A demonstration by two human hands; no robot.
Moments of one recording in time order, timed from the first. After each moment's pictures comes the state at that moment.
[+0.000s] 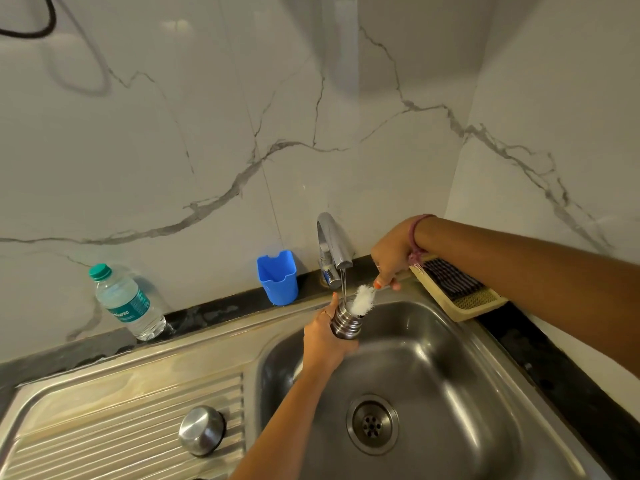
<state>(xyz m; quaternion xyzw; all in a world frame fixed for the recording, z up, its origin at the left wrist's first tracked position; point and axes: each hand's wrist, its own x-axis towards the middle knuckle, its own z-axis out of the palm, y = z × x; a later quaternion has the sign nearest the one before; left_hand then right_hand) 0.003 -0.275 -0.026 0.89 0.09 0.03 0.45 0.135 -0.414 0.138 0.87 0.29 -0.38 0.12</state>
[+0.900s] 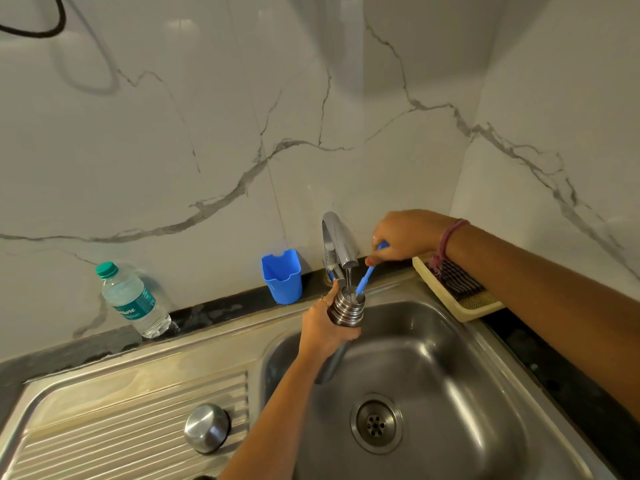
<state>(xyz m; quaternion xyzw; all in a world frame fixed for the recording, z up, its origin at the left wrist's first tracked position) 0.018 -0.258 -0.012 0.88 0.05 0.00 0.48 0.127 -0.429 0.151 0.92 0.37 -0.13 0.05</state>
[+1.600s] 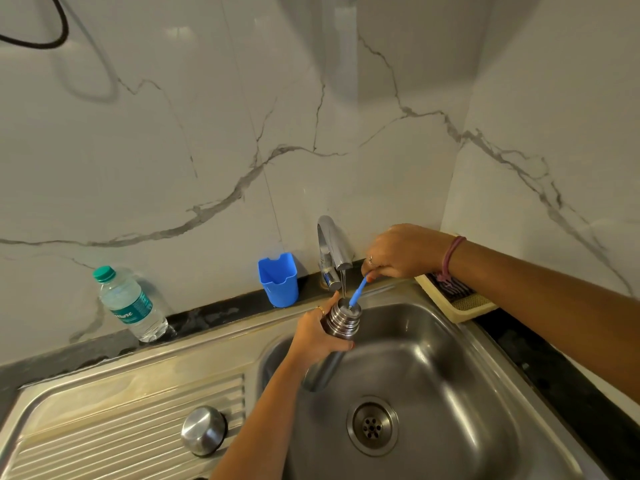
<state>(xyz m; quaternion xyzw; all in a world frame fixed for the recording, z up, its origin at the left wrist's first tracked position) 0.013 -0.246 -0.018 0.85 0.02 -0.07 0.52 0.109 -0.446 0.137 0.84 0.54 0.02 0.11</state>
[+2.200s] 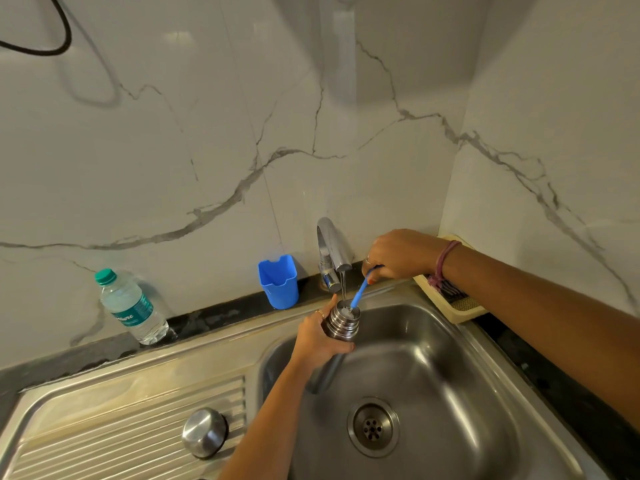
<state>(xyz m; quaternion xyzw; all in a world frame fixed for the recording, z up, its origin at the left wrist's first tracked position) 0.010 -0.251 -0.022 0.84 0.05 -0.06 0.53 0.106 -0.437 0.136 0.88 0.45 -0.06 0.10</state>
